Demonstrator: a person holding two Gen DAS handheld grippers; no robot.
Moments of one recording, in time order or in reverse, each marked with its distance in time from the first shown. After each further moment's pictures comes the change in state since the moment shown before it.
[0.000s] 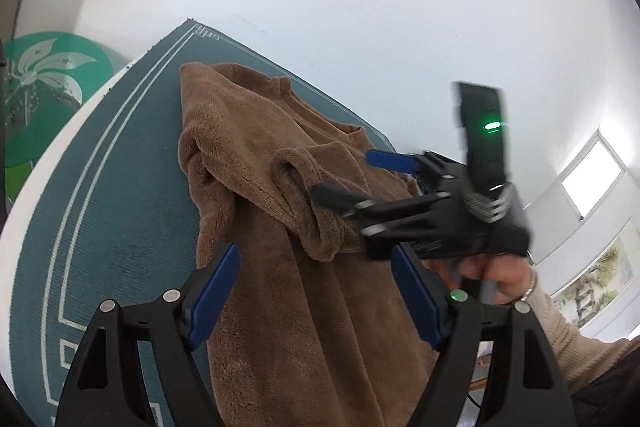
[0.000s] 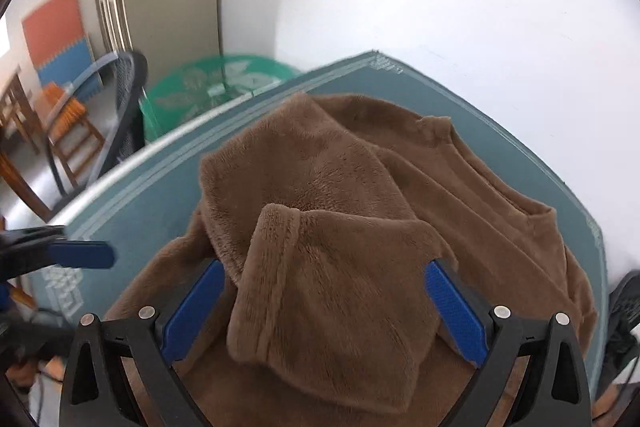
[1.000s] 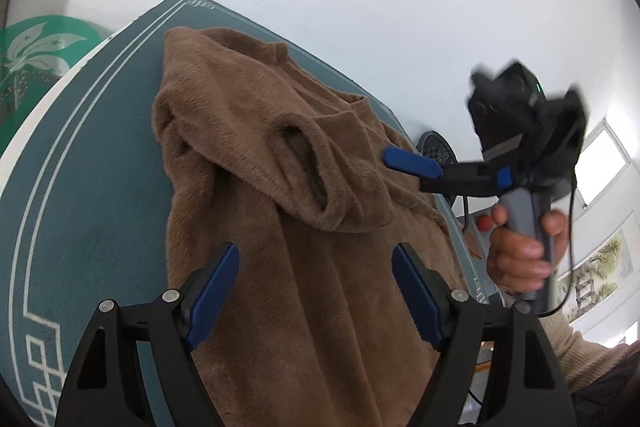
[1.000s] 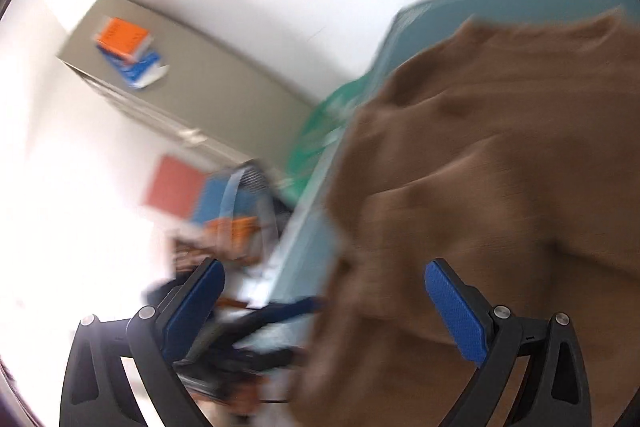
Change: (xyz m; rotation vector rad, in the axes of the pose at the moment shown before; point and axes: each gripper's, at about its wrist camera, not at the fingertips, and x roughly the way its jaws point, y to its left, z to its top) left arm 0.032 -0.002 -0.004 -0.010 0.088 0.018; right arm 0.000 -0.108 -0.049 0.655 -0.021 0.902
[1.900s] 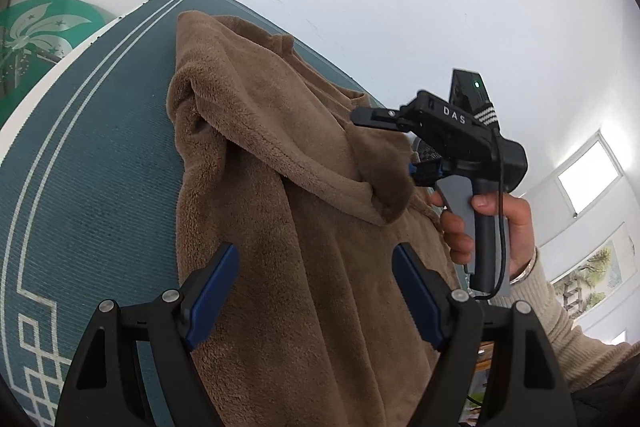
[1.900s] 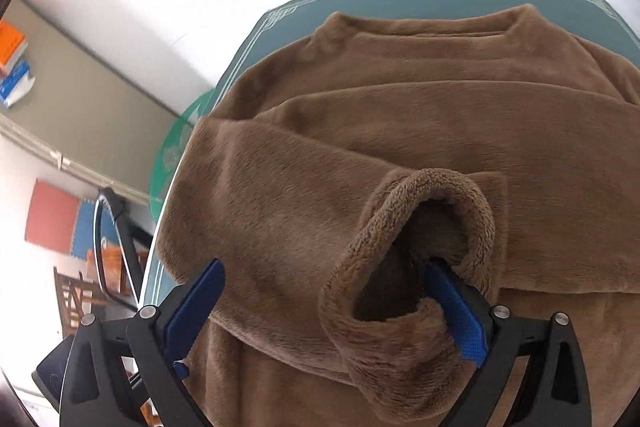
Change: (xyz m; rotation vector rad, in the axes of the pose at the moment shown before) left arm -0.001 0.015 -0.006 -0.034 0.009 -0.035; right arm -0.005 -0.054 0.006 0.102 -0.107 -0.592
